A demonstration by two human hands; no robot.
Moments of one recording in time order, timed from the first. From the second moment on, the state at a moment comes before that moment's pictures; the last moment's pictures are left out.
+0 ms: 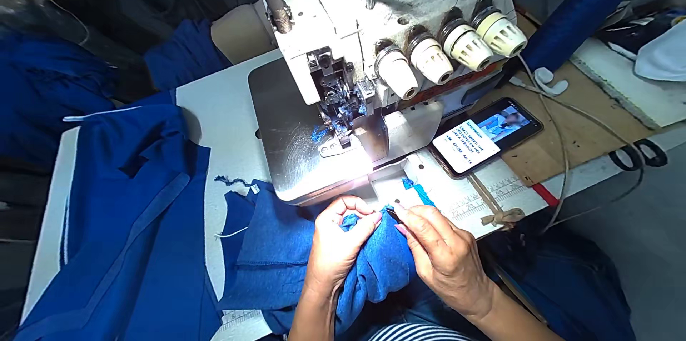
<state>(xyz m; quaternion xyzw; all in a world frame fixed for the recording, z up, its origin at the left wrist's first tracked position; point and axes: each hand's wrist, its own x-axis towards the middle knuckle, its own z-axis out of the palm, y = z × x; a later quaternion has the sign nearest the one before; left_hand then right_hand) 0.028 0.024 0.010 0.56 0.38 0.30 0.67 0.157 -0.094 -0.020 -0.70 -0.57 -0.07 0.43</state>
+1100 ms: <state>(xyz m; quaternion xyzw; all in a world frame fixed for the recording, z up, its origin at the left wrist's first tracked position) 0.027 0.024 0.009 0.57 0.37 0.30 0.67 0.154 -0.096 -0.016 -0.71 -0.50 -0.01 0.49</state>
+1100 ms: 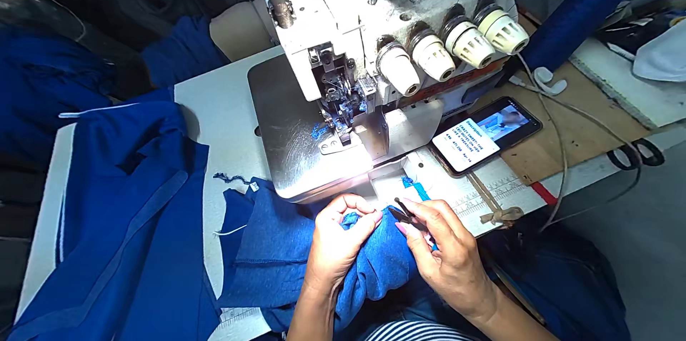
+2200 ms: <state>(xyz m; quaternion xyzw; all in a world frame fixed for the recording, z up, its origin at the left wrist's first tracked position) 0.027 0.024 0.010 0.56 0.37 0.31 0.68 0.148 -0.103 -0.011 -0.72 -0.51 0.02 0.47</state>
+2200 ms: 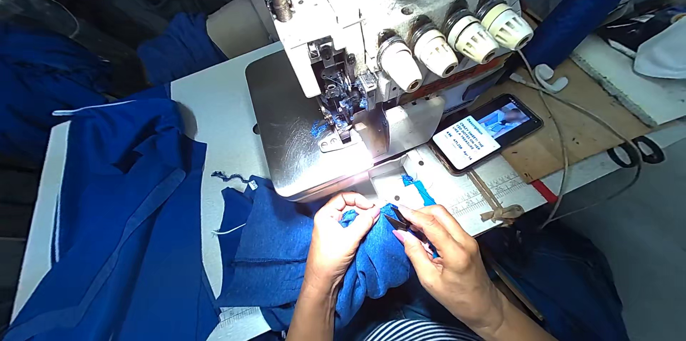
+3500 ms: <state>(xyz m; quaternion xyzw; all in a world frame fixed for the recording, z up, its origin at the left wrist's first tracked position) 0.027 0.024 0.011 0.55 0.37 0.30 0.69 0.145 -0.101 -0.008 -0.73 -0.51 0.02 0.46</state>
